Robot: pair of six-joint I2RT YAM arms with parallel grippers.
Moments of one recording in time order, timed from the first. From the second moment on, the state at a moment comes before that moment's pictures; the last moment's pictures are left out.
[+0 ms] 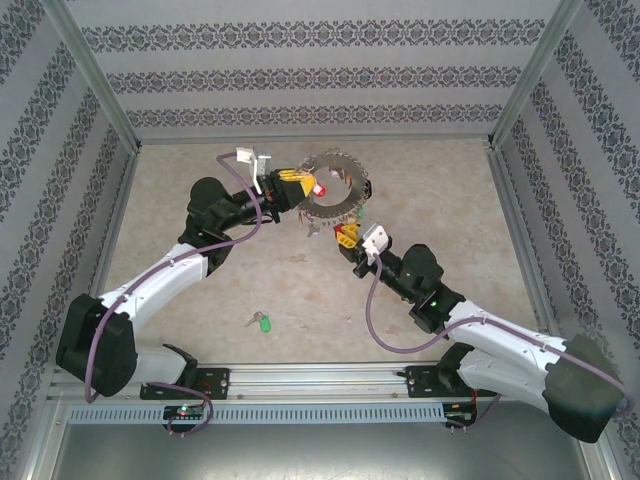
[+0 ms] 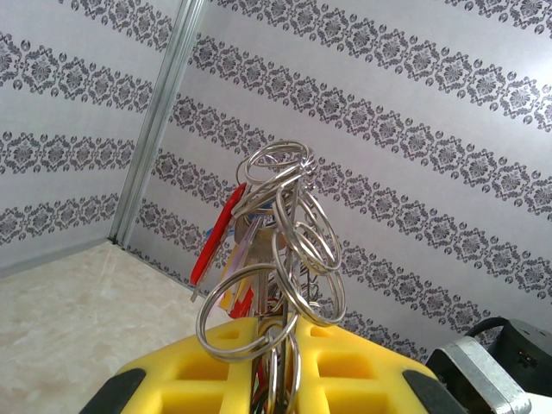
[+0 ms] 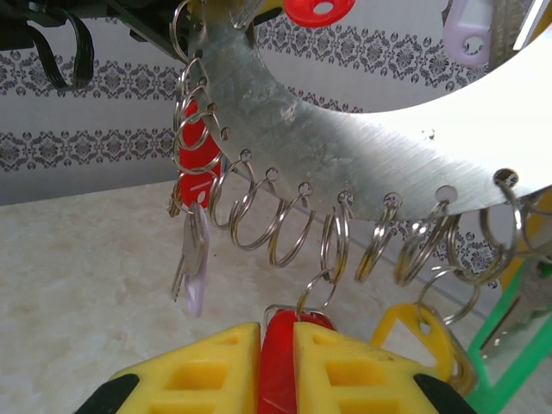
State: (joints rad) left arm -0.43 1.33 0.90 0.68 0.69 -0.54; right arm 0.74 0.98 0.42 0.58 -0.06 -0.17
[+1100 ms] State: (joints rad) left arm -0.45 1.29 0.85 0.54 0.74 -0.13; right arm 0.72 0.97 0.33 0.50 -0.16 -0.24
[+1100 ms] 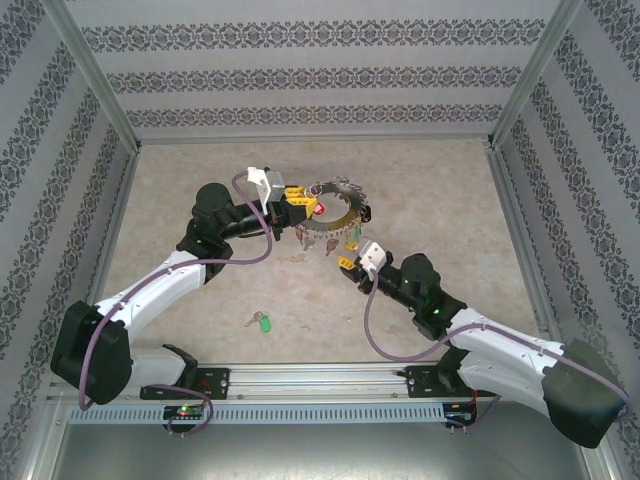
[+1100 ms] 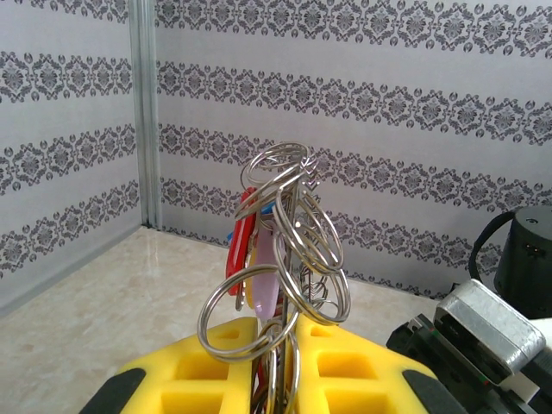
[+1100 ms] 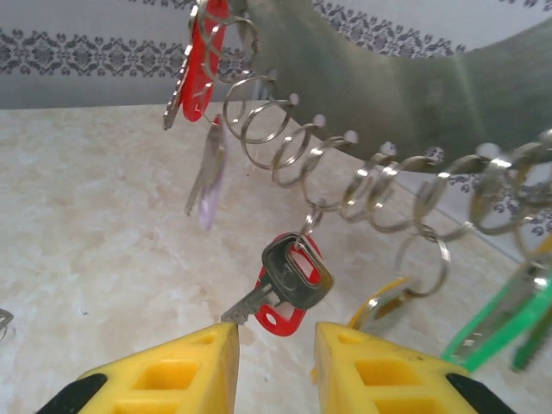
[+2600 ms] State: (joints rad) left arm -0.45 1.30 0.85 0.50 0.60 -0.27; right arm 0.41 0.94 0.47 0.43 -0.29 0.23
